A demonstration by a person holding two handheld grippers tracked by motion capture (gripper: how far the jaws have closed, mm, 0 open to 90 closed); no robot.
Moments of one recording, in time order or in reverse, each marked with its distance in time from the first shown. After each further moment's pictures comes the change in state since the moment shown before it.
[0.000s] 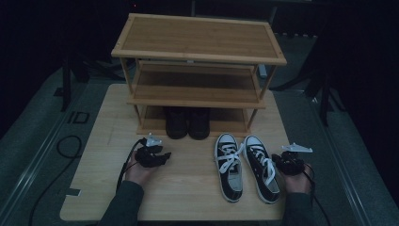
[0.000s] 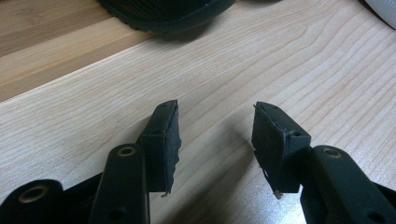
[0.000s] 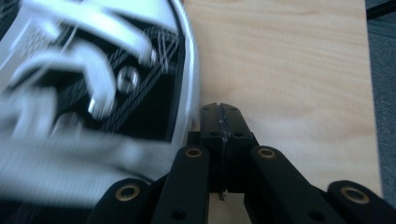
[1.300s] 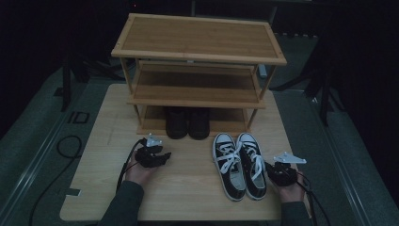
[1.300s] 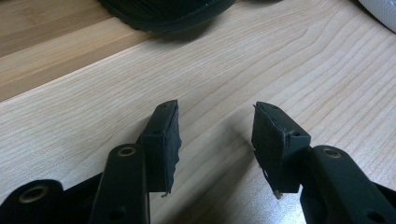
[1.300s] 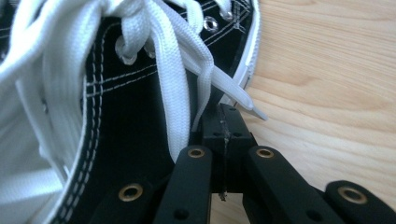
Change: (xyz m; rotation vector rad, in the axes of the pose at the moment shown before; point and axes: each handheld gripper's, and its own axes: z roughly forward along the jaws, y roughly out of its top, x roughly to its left) left arm -0.001 0.000 0.000 -0.001 0.008 0.001; right arm 0.040 -0.016 -0.015 -0.051 0.111 -0.083
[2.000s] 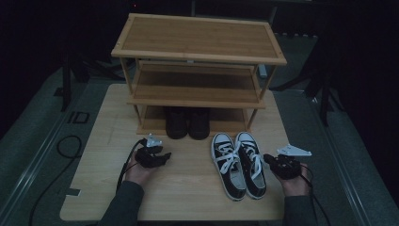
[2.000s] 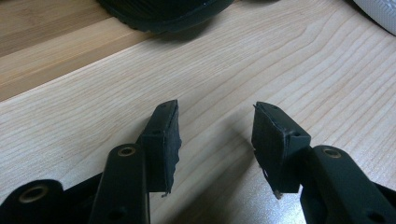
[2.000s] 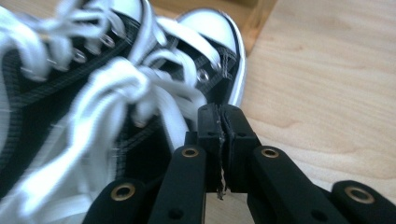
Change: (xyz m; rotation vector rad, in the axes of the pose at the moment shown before) left arm -0.001 -0.001 0.000 -0.002 -0.002 0.004; right arm -0.004 0.029 -0.018 -0.044 0.014 -0.034
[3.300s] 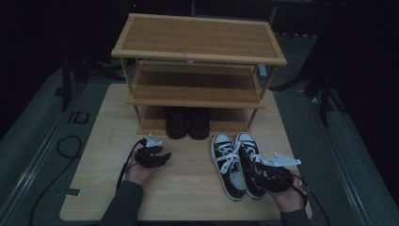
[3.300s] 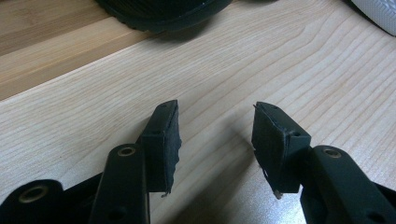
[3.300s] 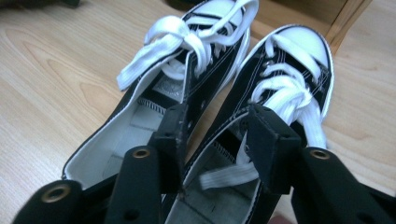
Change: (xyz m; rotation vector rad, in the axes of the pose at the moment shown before) left arm 0.001 0.000 0.000 -0.003 -0.008 -0.002; right arm 0.063 0.012 -0.030 0.049 0.104 -0.107
